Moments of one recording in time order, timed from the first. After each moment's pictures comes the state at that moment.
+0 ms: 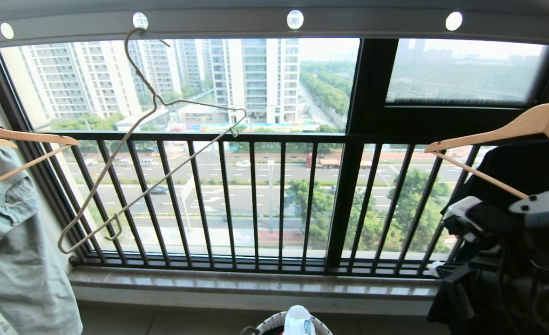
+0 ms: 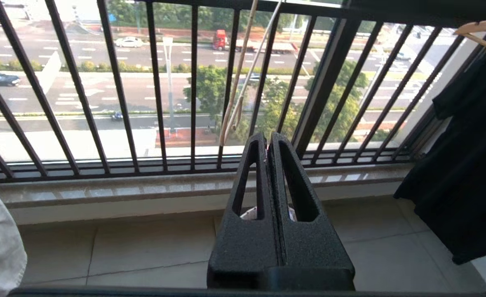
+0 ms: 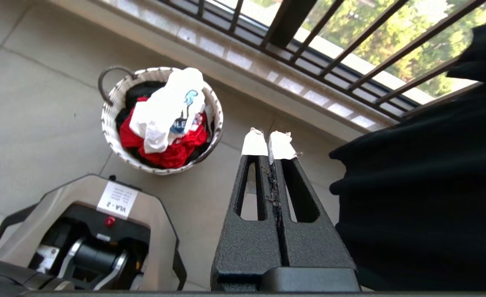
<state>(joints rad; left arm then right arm) -0.29 0.56 -0.93 0.43 0.03 -0.16 0.50 1.28 -0.66 0.07 -0.27 -0.01</state>
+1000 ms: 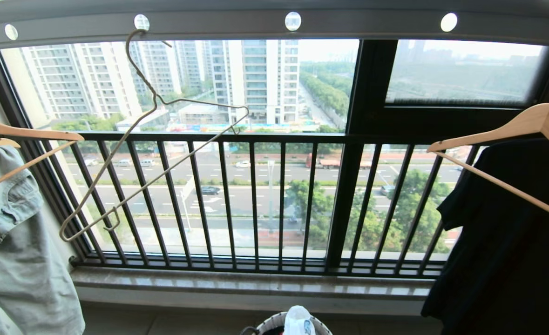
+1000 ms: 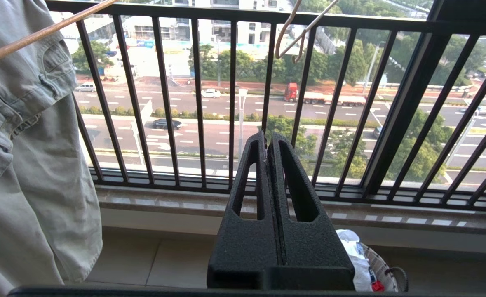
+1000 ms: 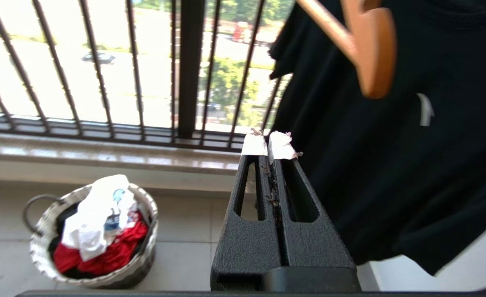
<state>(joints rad) -0.01 0.08 -0.53 0.37 0.00 -0.06 -0.01 0.26 -0.53 0.41 -0.14 -0.14</state>
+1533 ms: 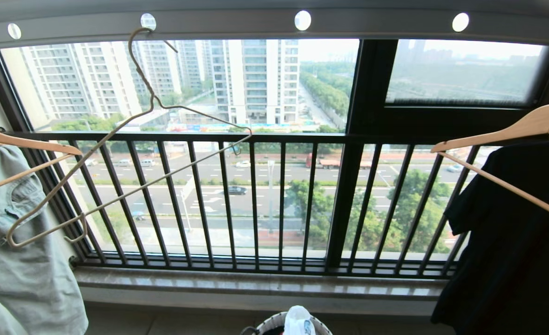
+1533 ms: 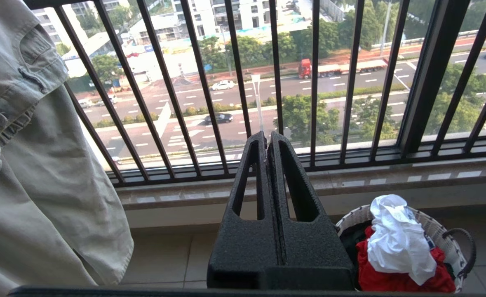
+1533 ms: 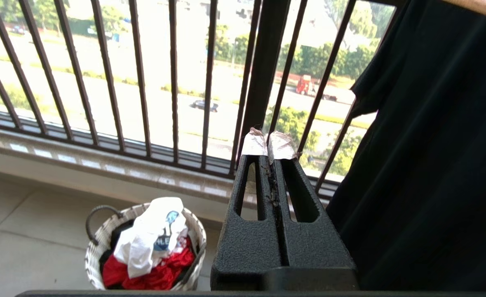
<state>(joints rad) -0.01 0.00 -0.07 0.04 -0.04 0.11 0.01 0.04 -0.20 0.17 0.09 -0.11</state>
